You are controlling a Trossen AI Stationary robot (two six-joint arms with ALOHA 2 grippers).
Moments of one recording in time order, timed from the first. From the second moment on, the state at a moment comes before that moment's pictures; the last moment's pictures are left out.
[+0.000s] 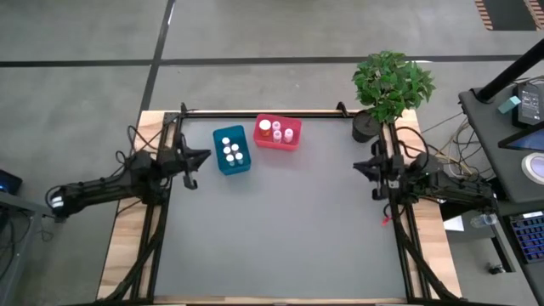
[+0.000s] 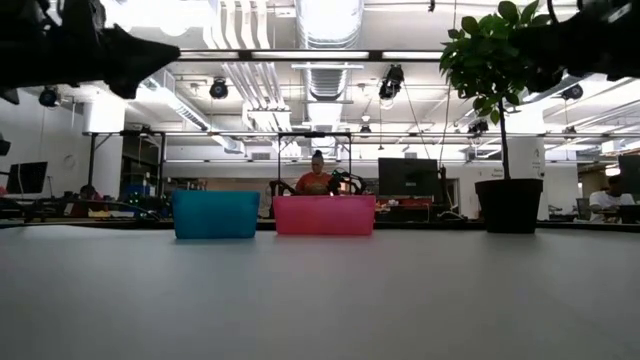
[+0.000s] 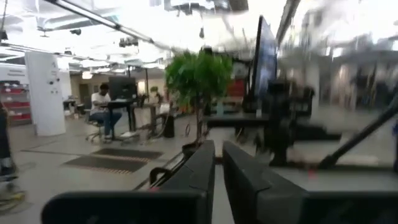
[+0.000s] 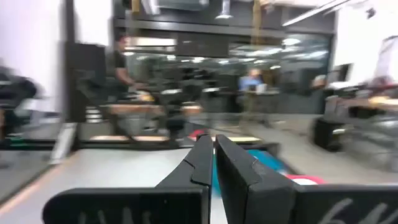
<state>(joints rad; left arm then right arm) 0.29 0.22 0.08 0.36 0.00 0.04 -0.19 0.02 0.12 0.09 -0.17 -0.02</state>
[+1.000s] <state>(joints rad) 0.29 0.03 0.11 -0.12 0.10 0.14 -0.19 0.00 0.12 -0.07 -0.16 0.11</state>
